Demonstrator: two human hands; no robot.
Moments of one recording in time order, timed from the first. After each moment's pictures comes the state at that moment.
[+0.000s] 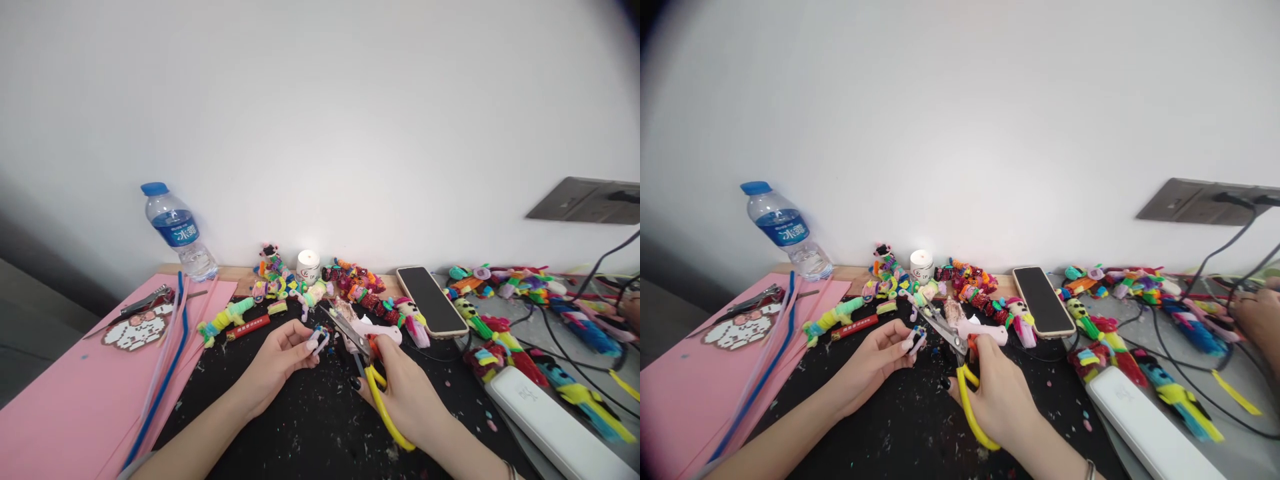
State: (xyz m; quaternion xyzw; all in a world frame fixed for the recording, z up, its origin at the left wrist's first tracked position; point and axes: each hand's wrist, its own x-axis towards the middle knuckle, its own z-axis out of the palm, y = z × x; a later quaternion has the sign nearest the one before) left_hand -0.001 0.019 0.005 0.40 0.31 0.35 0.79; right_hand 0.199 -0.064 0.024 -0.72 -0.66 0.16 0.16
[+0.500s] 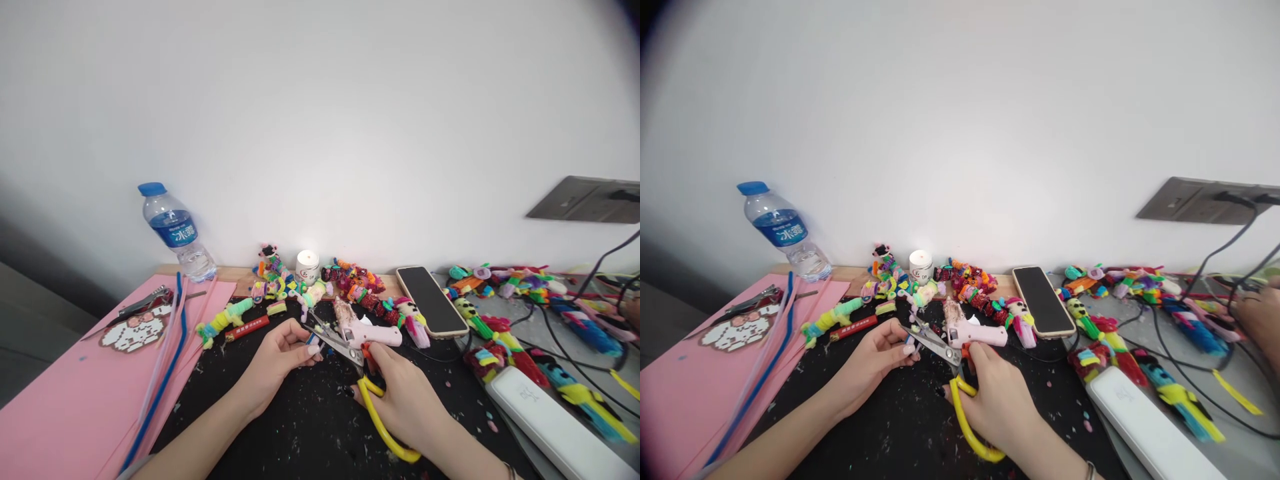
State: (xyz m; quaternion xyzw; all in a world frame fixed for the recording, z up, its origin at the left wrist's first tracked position) left_hand -0.001 0.020 0.002 0.43 0.34 0.36 0.75; right_hand 0.197 -0.065 0.025 -0.71 -0.68 0.16 0.12
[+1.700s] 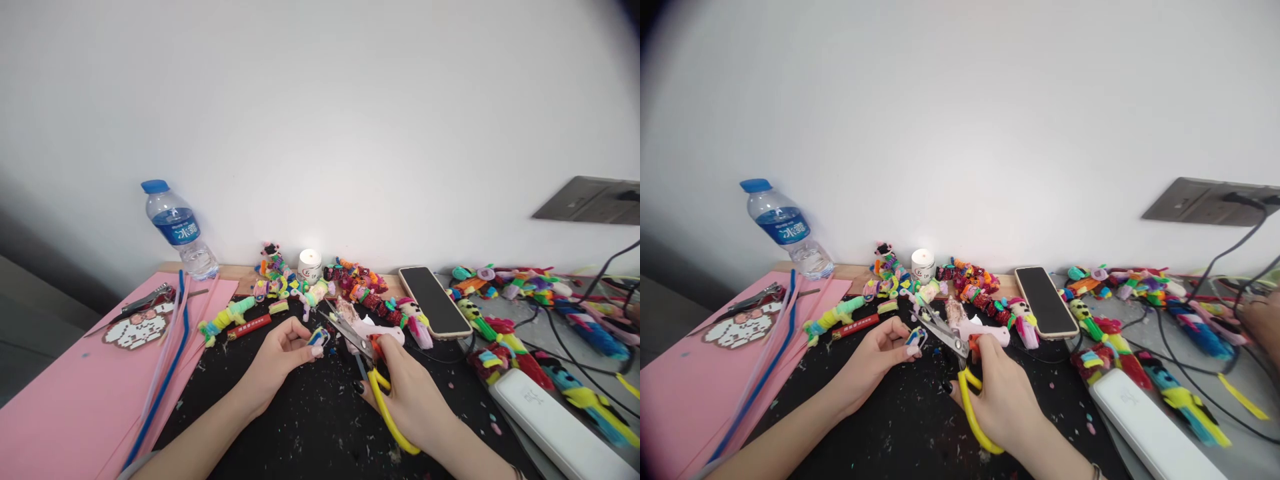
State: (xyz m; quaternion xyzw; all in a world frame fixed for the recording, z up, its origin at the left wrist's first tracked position) left_hand -0.001 0.021 -0.002 0.45 0.35 0.37 0.73; right_hand 0.201 -0.064 0.023 -0.72 -0.66 0.15 0.15
